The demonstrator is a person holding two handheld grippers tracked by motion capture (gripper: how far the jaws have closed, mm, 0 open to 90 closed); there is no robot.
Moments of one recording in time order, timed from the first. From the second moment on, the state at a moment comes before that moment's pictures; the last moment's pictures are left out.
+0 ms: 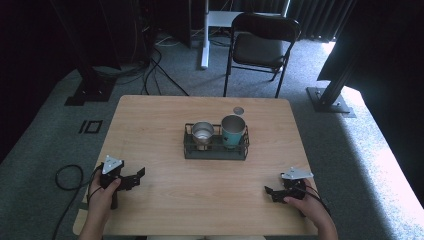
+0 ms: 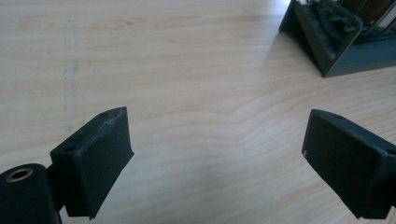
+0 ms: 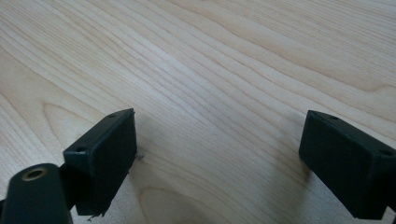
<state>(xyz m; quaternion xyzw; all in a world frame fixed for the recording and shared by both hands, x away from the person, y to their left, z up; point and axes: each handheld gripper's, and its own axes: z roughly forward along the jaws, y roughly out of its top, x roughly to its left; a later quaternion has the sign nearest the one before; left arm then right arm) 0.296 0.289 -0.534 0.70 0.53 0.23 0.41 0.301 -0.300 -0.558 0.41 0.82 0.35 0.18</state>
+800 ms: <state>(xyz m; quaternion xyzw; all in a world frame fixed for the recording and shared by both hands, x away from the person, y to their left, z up) 0.278 0.308 -0.548 0.69 0.59 0.26 0.32 0.301 -0.300 -0.558 0.41 0.82 0.35 0.18</state>
